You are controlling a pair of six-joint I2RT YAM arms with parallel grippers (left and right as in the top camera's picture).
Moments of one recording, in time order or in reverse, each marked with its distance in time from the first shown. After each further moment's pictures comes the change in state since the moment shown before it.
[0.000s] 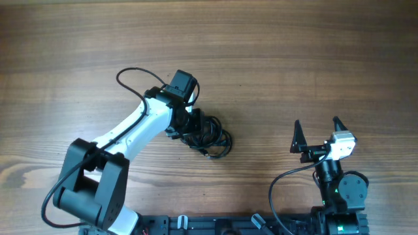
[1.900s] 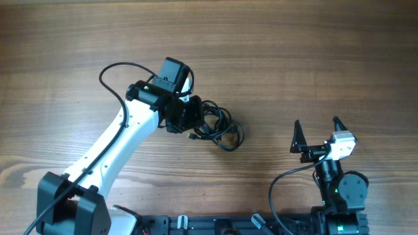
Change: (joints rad) left arm 0.019 -0.164 0.118 -0.130 0.150 -0.140; right arm 0.000 0.000 0.000 0.000 0.000 0.000
